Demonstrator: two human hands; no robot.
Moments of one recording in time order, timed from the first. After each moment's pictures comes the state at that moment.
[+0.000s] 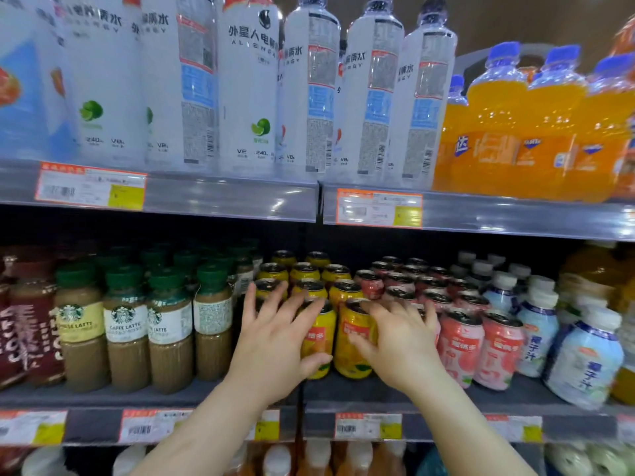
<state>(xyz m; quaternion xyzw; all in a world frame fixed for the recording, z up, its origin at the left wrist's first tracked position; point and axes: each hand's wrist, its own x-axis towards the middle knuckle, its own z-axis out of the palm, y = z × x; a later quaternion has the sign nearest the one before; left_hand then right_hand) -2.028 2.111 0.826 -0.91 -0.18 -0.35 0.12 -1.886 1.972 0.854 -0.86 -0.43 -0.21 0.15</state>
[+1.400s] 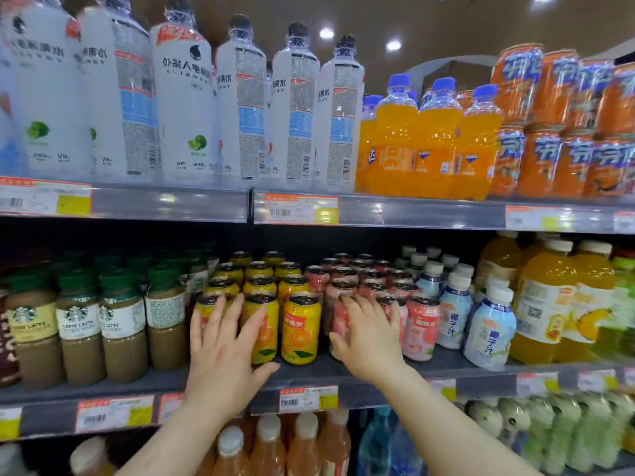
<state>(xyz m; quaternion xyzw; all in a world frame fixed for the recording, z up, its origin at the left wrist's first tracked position) -2.034 2.071 0.800 -0.89 -0.28 -0.35 0.08 -1.849 1.924 0.826 -0.86 -0.42 -0.22 0.19</state>
